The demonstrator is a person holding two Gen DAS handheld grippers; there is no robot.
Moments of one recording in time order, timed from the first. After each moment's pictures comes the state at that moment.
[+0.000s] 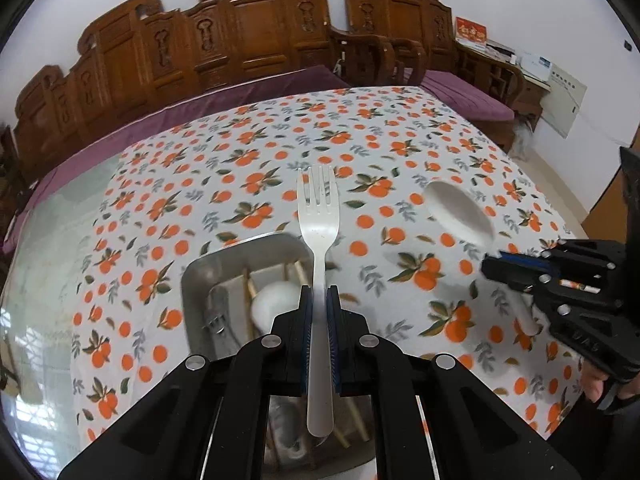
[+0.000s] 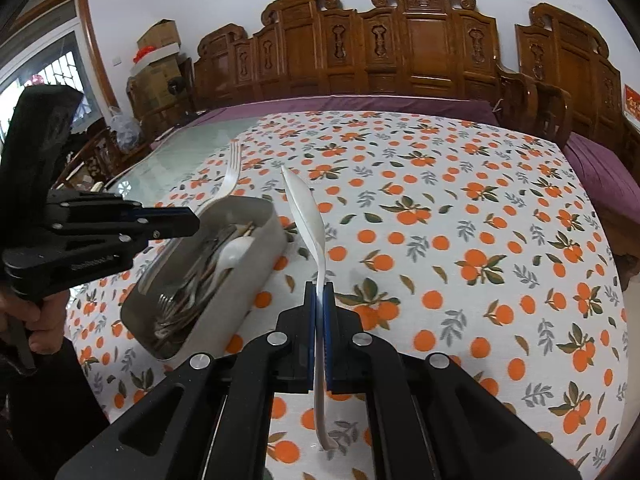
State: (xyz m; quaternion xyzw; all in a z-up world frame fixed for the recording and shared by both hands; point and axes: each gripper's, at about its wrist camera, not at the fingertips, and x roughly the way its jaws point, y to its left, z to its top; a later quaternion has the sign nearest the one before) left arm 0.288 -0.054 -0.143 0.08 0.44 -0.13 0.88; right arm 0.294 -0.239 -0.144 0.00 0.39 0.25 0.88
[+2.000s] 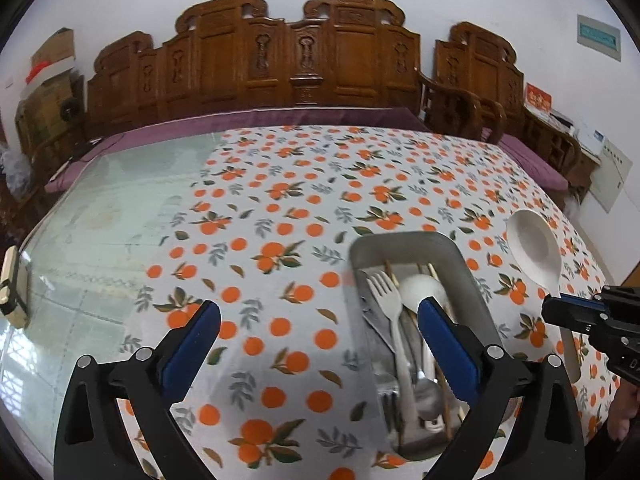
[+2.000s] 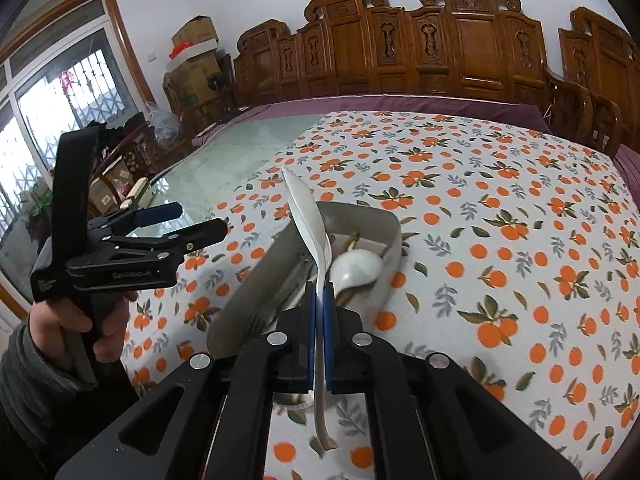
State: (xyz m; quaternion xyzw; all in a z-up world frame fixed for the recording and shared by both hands) left arm 0.256 0.081 -0.147 0.00 0.38 -0.02 0.93; right arm 0.277 -0.141 -0.131 0.02 0.40 0.31 0.86
